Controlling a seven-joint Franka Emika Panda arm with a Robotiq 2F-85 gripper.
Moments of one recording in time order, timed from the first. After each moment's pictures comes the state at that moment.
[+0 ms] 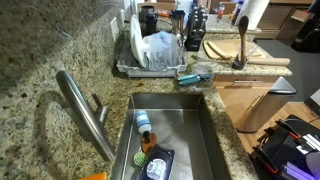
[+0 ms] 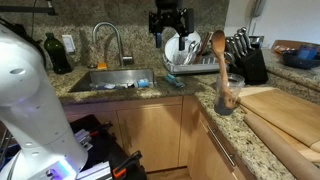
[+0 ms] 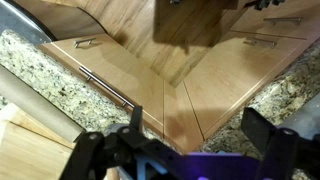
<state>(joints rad) -0.09 -0.60 -0.23 -2.45 -0.17 1.90 -0.31</state>
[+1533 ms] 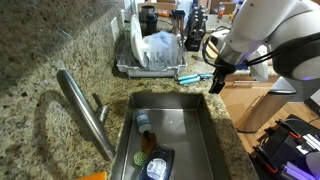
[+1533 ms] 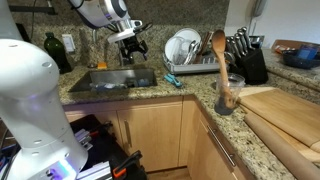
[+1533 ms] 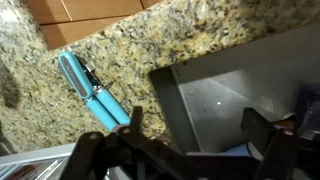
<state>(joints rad) 0.23 -0.13 0.26 -2.42 -0.37 2.41 0.14</state>
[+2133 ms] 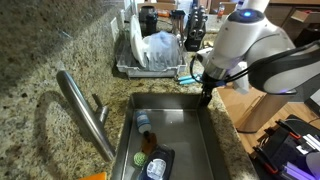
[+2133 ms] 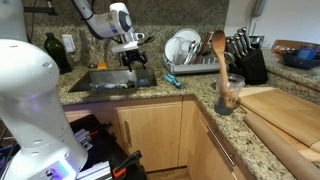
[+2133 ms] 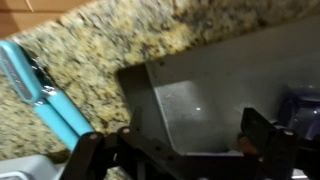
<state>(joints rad) 0.24 0.06 0.27 -2.36 -0.34 2.52 0.10</state>
